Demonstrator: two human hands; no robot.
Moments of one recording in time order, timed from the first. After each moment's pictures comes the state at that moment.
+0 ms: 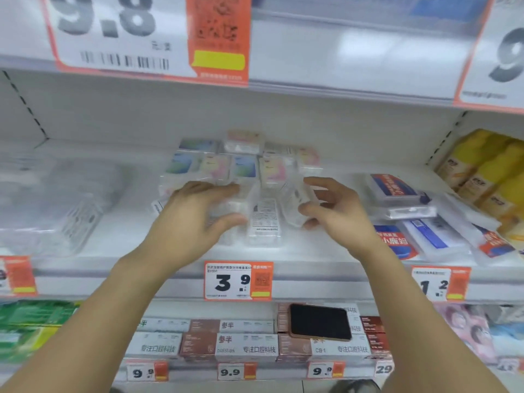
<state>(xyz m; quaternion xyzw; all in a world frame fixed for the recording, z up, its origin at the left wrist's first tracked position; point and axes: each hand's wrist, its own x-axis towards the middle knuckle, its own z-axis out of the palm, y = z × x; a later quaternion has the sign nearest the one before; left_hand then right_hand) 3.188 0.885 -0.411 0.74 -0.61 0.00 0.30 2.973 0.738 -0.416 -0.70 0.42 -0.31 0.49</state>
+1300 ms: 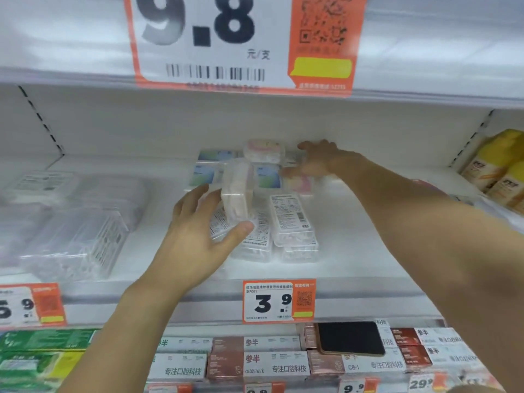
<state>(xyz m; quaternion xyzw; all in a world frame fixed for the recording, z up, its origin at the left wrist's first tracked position) 3.231 0.898 -0.434 0.76 -0.54 -0.05 0.35 3.105 0.609 -0.392 -0.85 0.51 0.07 0.11</state>
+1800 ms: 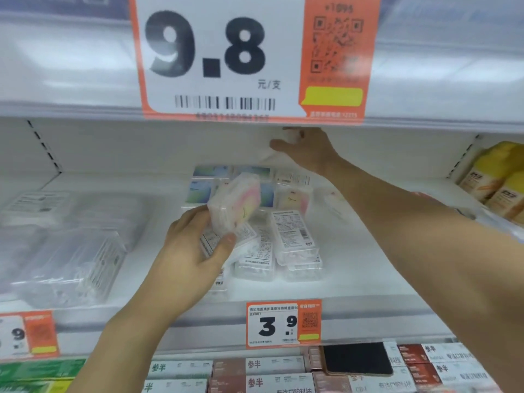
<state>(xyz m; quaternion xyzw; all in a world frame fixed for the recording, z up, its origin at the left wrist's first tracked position) 3.241 0.901 -0.430 0.73 -0.54 -0.08 0.40 3.127 0.622 -0.369 -0.80 0.42 -0.30 0.31</state>
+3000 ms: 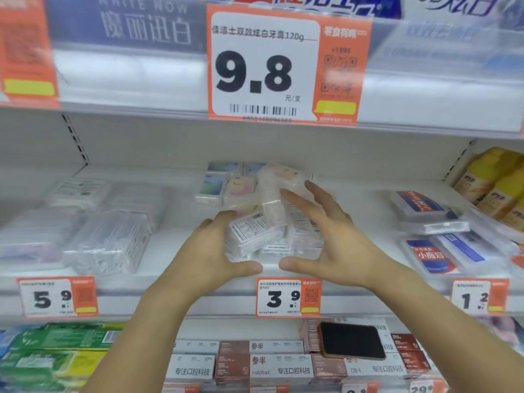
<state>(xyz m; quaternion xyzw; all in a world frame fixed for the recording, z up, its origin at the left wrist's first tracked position) 3.230 0.920 -0.424 0.77 -0.54 -0.14 0.29 3.019 0.801 -0.396 -0.93 0.27 -0.17 0.18</state>
